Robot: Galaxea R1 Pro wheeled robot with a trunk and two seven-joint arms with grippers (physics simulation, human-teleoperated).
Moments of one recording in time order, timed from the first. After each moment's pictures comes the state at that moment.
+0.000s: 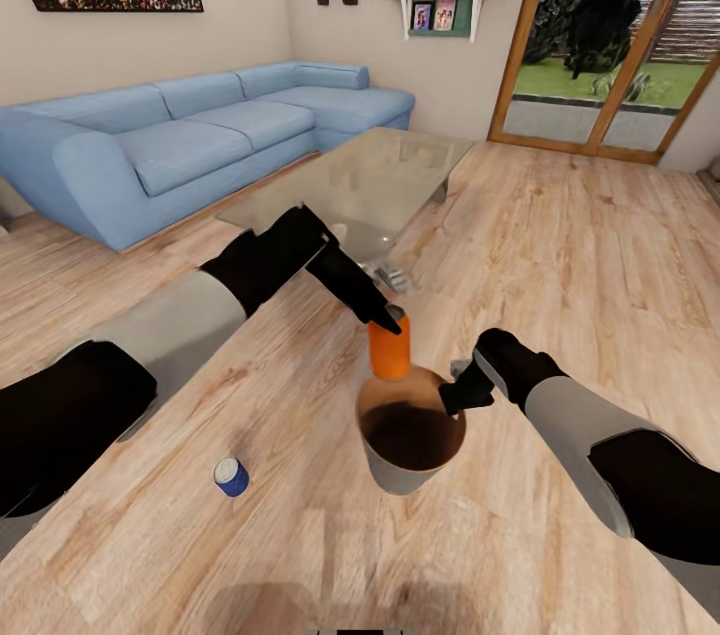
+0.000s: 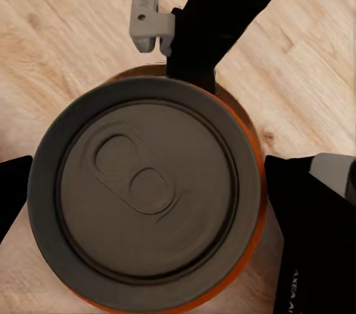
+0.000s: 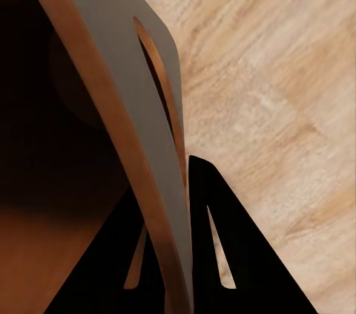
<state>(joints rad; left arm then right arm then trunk) -1.52 -0.10 -0.81 -0.61 0.02 0.84 -1.24 -1.18 -0.05 0.37 -0.28 -0.09 1.04 0.41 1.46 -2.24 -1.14</state>
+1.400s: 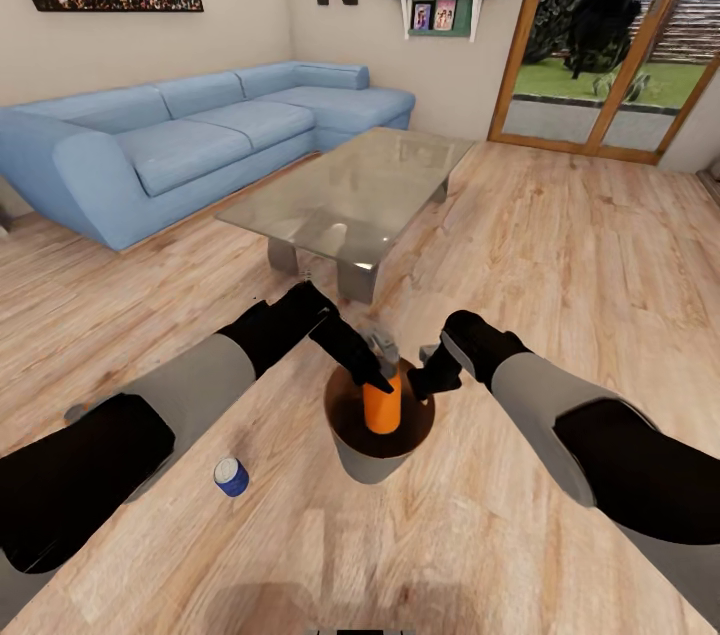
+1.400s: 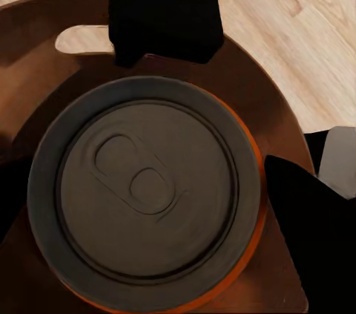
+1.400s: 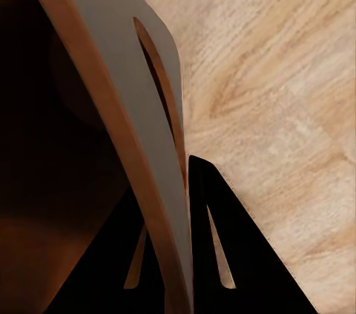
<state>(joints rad) -1.32 -0.12 -0.83 -0.51 0.02 0.65 -1.13 -1.28 0.08 0.38 -0.19 -0.08 1.04 0.40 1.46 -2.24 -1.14</state>
